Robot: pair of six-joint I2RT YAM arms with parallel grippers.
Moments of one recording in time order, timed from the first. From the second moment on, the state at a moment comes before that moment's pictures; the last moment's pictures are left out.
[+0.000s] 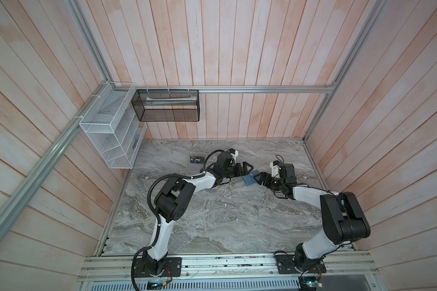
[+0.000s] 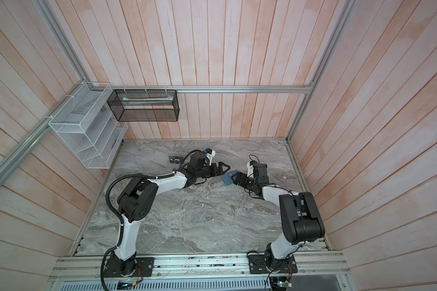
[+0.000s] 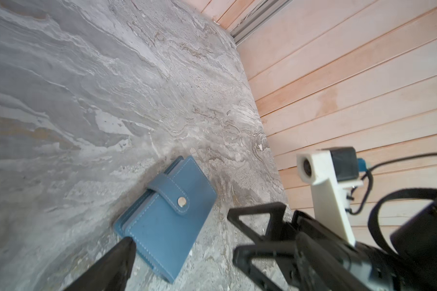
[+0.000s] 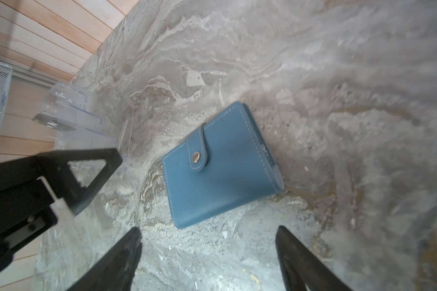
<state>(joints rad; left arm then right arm) -0.65 2.18 1.48 0.25 0.43 -0.75 0.17 1.61 0.72 0.13 -0.42 0.55</state>
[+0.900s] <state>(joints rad) -0.67 2.35 1.56 0.33 0.50 -0.92 0.14 1.70 0.70 0.27 -0.49 0.64</state>
